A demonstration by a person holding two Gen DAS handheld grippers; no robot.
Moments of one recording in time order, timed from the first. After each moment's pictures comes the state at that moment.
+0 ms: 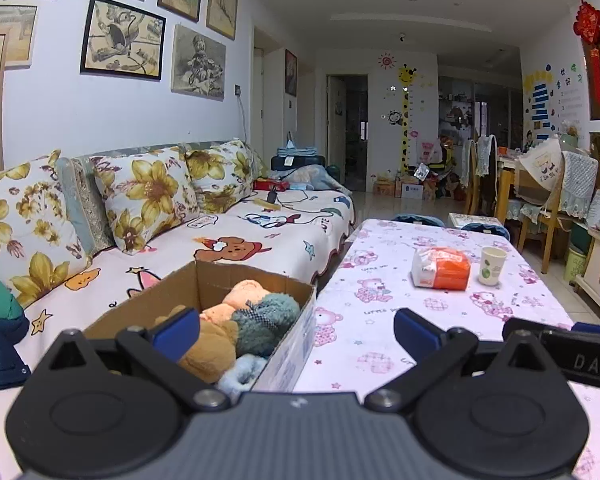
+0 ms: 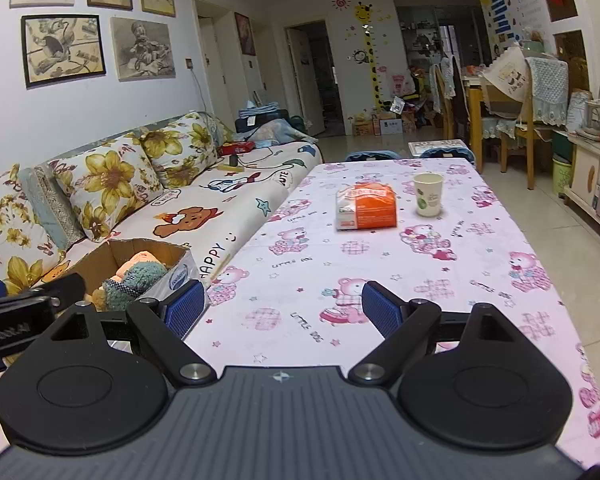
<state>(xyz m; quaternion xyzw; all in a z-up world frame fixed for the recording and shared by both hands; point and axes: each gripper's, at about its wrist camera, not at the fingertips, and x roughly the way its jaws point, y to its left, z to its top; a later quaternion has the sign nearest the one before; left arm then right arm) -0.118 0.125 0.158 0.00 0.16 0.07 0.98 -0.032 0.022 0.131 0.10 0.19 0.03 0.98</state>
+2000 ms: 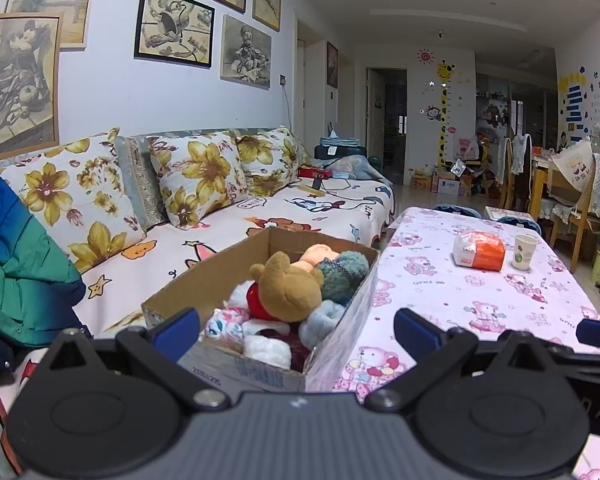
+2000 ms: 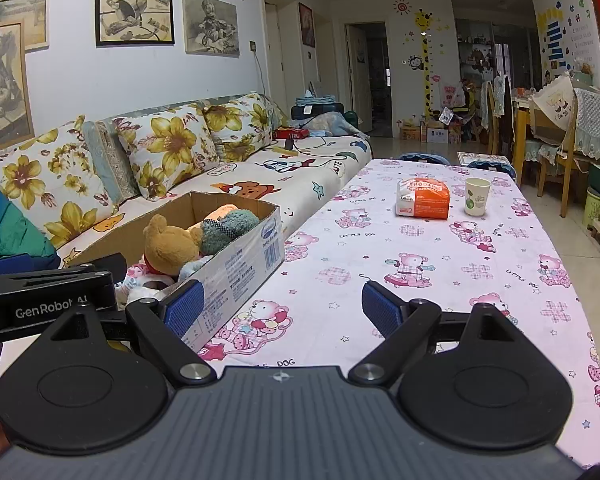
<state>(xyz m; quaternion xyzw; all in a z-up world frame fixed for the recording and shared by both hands) -0.188 0.171 0.143 -0.02 0.17 0.13 0.98 -0.083 0.058 0.133 0.04 0.19 0.10 0.98</state>
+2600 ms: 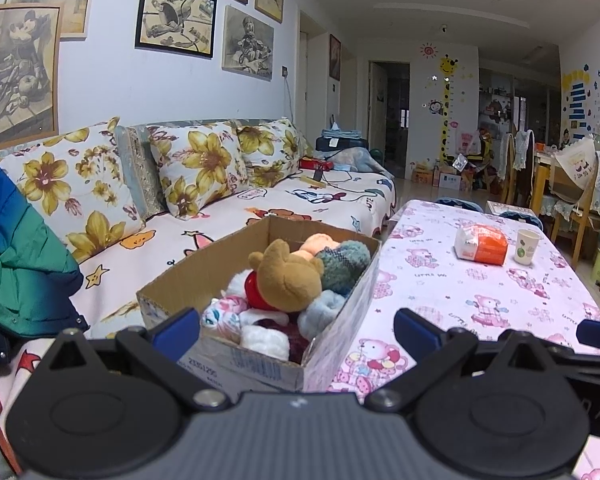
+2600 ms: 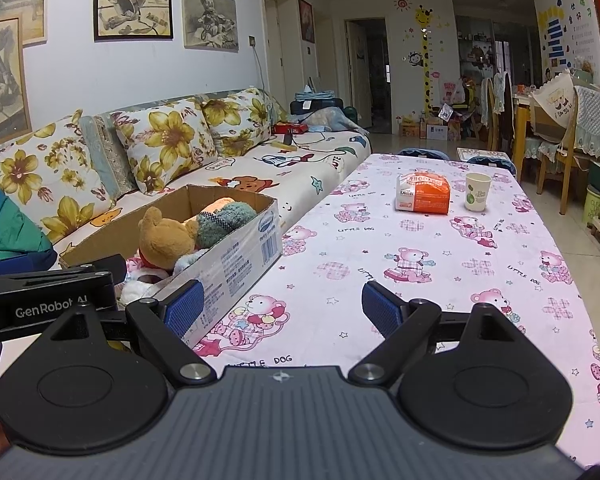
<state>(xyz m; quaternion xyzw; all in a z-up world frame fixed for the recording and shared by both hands) -0.181 0.172 0.135 -0.03 0.18 0.13 0.97 -0.077 0.057 0.132 0.03 0.20 0.10 0.97</state>
